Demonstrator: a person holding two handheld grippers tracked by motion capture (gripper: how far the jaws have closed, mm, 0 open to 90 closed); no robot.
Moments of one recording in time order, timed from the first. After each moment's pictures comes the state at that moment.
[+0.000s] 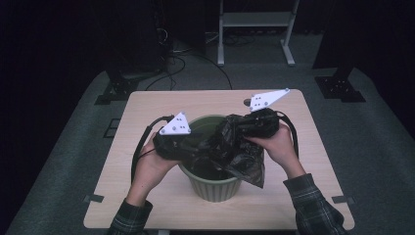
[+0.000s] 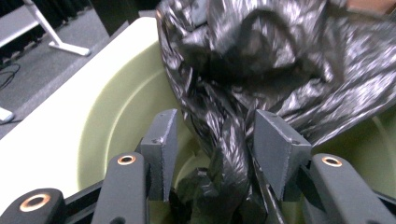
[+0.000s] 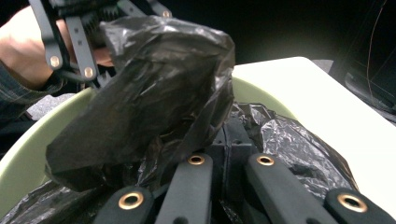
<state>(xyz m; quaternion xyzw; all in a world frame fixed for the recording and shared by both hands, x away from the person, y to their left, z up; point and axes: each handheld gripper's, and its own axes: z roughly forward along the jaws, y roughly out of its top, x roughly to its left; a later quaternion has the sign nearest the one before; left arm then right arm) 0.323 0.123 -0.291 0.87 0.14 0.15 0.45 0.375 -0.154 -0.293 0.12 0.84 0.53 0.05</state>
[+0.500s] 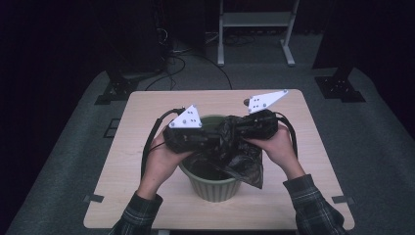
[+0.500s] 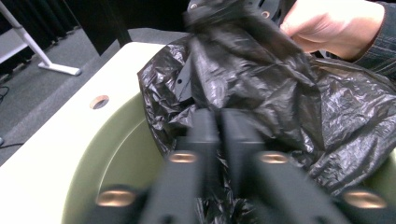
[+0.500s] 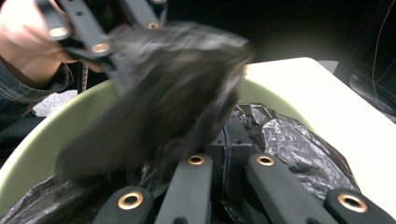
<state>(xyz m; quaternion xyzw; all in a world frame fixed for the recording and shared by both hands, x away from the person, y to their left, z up) 0.327 0.097 -0.276 0.86 0.12 0.15 0.47 0.371 -0.150 -0.293 0.11 0.84 0.53 0.05</state>
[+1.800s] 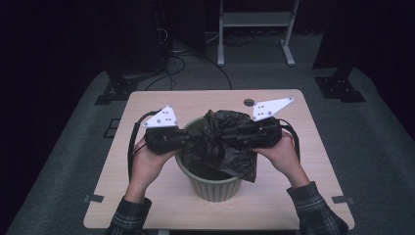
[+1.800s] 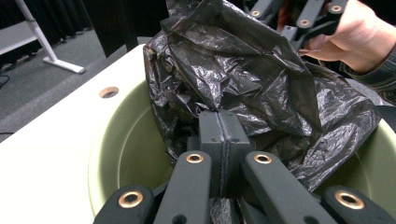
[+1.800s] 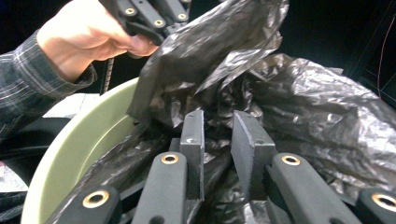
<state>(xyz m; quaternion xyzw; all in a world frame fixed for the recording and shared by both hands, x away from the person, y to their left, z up) 0.329 0.142 -0.286 0.84 0.16 0.13 0.51 0.350 -0.155 -0.295 0.10 0.83 0.54 0.05</state>
